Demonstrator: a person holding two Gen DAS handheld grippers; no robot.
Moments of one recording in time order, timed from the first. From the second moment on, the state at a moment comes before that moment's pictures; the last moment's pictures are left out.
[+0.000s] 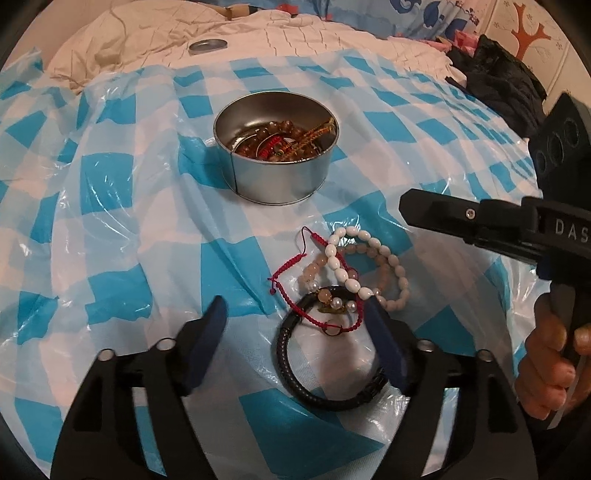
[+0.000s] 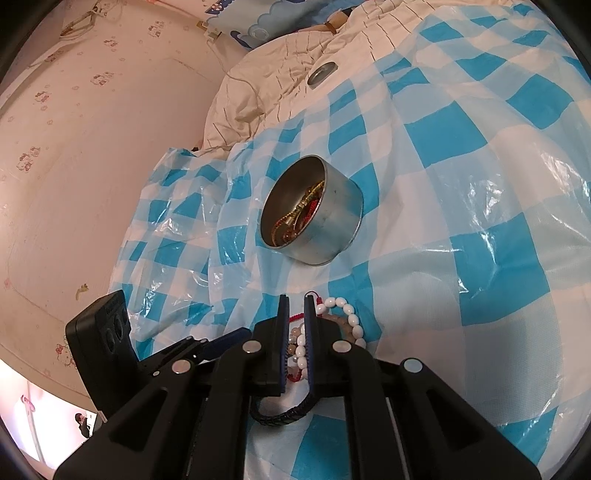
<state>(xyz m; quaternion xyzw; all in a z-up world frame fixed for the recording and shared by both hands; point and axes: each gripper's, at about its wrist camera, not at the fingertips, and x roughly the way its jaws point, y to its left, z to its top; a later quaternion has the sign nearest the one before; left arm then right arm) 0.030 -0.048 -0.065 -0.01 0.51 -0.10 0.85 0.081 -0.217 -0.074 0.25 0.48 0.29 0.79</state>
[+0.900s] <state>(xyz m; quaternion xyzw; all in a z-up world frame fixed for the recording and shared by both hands) 0.042 -0.026 -0.076 -0.15 0.51 -0.14 0.84 0.059 -0.163 -0.093 0.04 0.54 0.30 0.79</state>
